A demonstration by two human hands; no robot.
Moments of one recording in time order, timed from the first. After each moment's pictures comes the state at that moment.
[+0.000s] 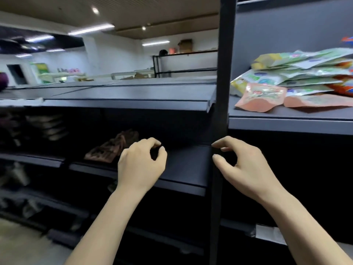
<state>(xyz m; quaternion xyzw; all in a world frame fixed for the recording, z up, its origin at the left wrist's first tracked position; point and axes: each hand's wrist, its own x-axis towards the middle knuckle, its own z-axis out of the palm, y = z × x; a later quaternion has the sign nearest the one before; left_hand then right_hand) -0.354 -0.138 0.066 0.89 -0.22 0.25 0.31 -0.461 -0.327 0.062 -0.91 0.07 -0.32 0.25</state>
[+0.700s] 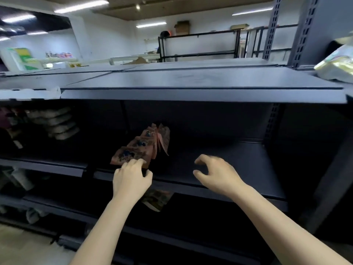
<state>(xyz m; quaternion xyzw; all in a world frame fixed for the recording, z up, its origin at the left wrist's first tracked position) -0.080 0.028 -0.033 0.97 -0.18 0.13 0.12 -0.194 -0.177 -0.018 -0.96 0.11 -0.11 0.23</state>
